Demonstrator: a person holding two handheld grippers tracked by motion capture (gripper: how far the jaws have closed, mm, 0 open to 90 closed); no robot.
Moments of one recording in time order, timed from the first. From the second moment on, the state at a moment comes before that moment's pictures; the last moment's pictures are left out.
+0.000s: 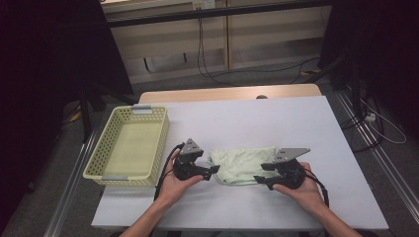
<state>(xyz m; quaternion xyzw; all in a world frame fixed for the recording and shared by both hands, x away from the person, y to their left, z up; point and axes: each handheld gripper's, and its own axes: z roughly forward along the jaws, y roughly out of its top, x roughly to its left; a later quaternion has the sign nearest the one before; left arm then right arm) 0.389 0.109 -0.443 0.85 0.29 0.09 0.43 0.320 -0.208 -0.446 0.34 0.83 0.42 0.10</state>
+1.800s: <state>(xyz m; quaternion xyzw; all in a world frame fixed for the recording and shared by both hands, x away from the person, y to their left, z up) 0.445 0.098 -0.439 0.84 0.32 0.13 0.42 0.339 -0.122 -0.441 0.28 0.87 0.40 0.09</state>
